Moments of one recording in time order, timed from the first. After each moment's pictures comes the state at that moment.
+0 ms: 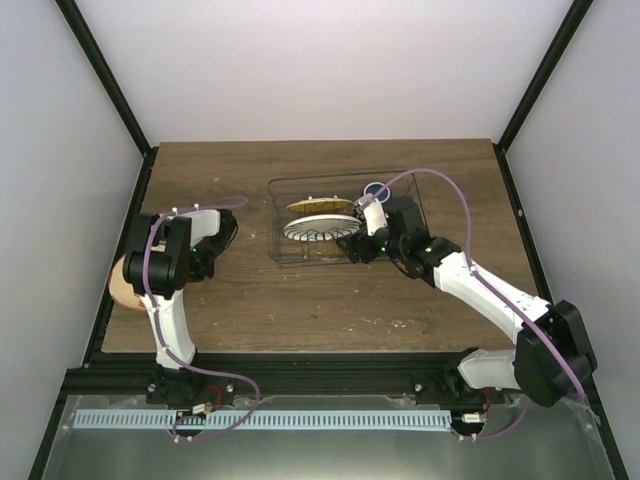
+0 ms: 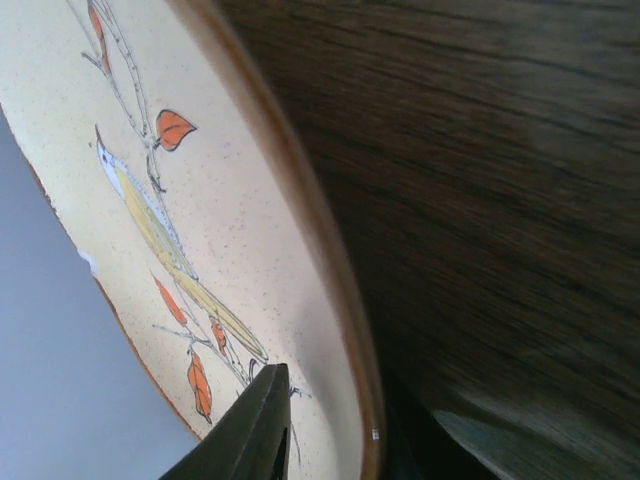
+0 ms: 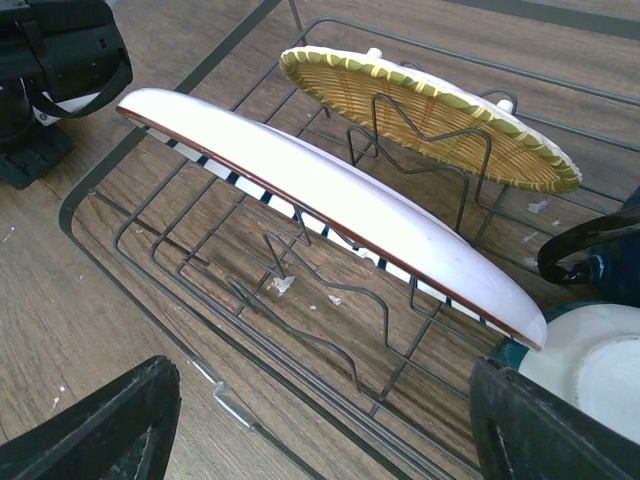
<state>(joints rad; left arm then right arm) -0.13 2.00 1.16 -1.10 -0.74 -0.36 0.57 1.28 0.87 -0.19 -0.24 0.06</state>
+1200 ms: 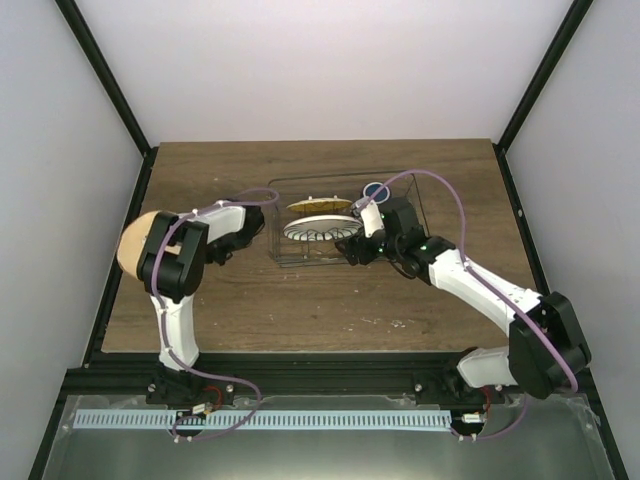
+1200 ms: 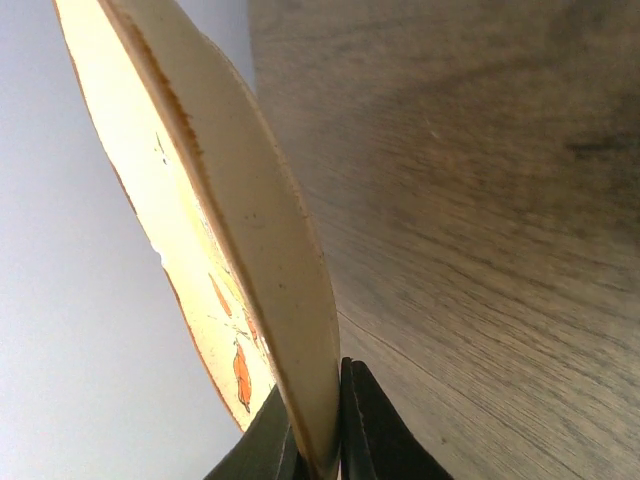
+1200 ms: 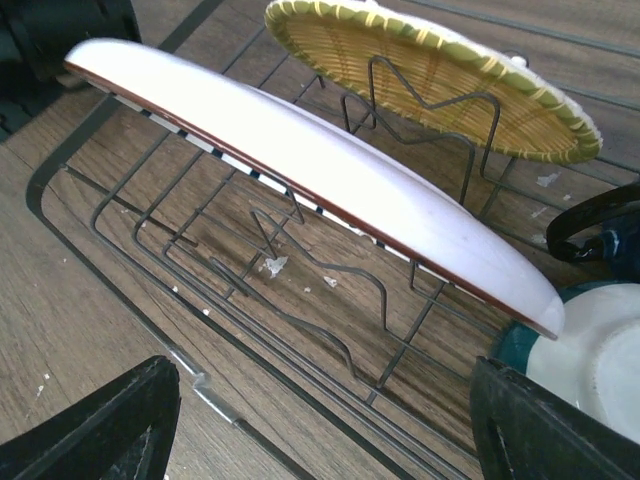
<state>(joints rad) -0.32 2.03 1.28 -1.22 -0.98 -0.45 0.57 1.32 0.87 -0.20 -0.24 0.06</state>
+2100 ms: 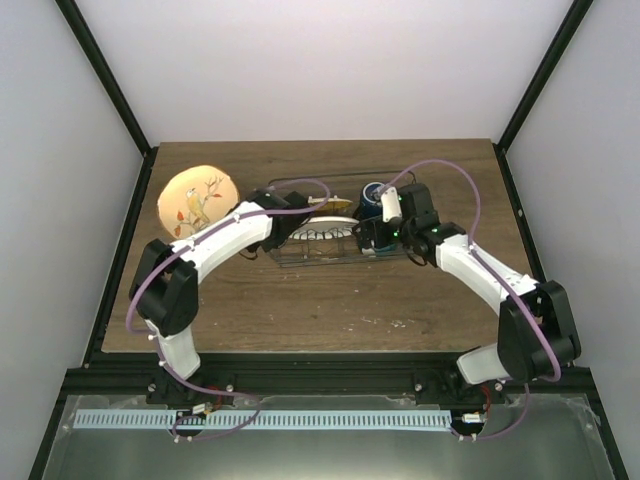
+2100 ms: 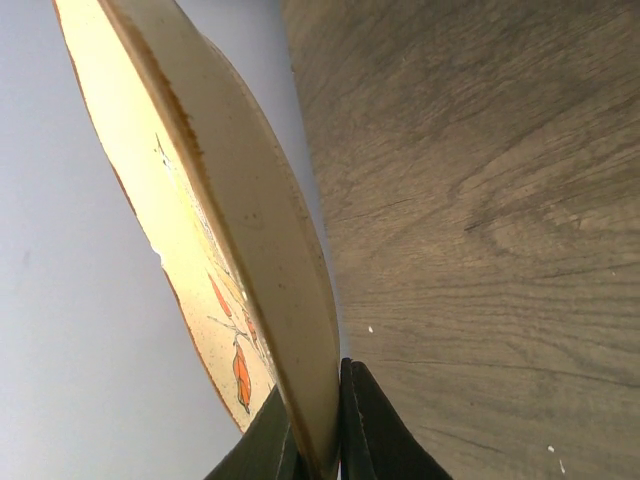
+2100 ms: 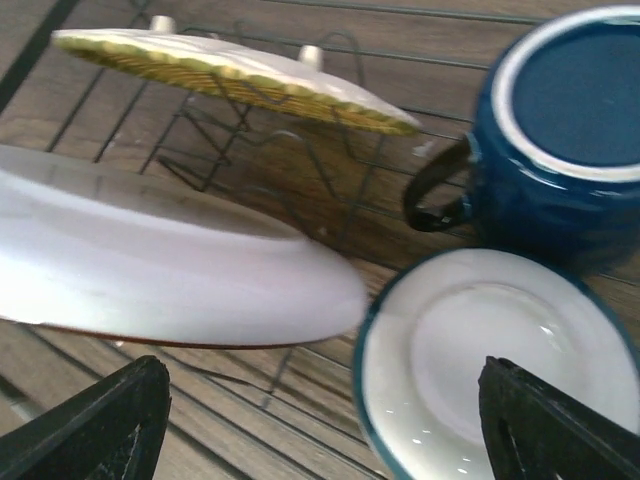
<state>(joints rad) -0.65 1.80 1.47 -1.36 -1.06 -0.25 0.39 1.41 0.93 -0.25 -0.29 0.09</state>
